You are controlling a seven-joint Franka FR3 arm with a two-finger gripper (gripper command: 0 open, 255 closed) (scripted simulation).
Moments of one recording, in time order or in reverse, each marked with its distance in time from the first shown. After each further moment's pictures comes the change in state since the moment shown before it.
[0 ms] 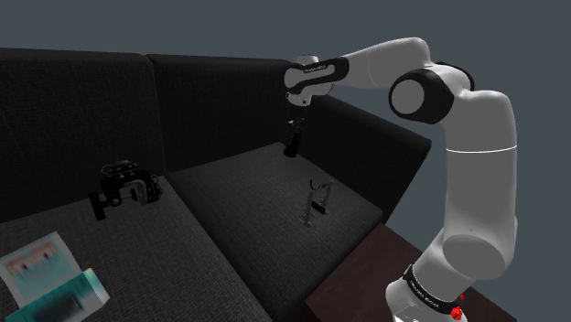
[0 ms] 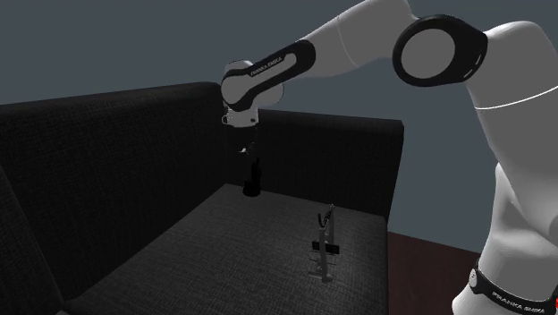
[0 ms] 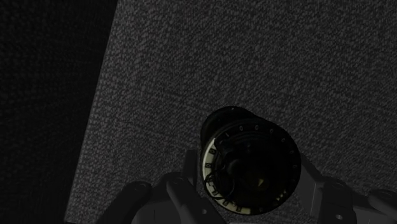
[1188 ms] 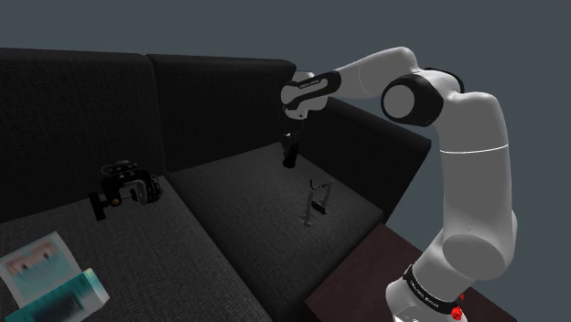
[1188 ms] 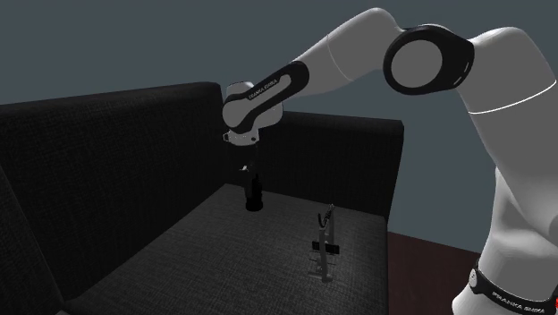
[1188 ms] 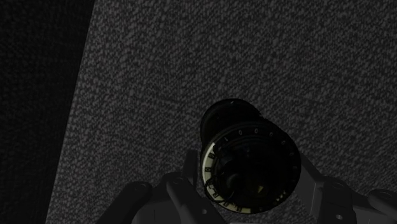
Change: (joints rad) arm -0.001 0.058 0.008 -0.059 0.014 0.117 -0.012
